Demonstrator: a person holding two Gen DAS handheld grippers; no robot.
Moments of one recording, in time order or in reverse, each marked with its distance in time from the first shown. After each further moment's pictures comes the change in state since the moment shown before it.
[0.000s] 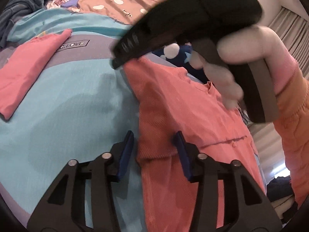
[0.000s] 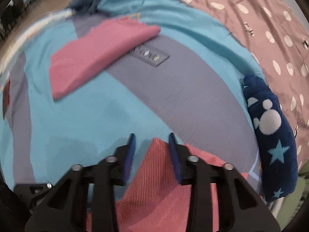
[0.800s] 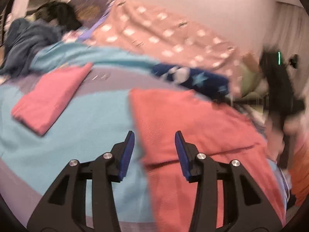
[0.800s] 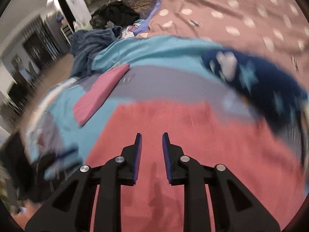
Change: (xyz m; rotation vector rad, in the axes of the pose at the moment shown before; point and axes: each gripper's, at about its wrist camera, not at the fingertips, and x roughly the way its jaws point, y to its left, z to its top) left arm -0.055 -0.032 -0.017 0.110 -0.220 0.137; right arm -0.074 -0.096 -0.224 0.534 -0.389 0.310
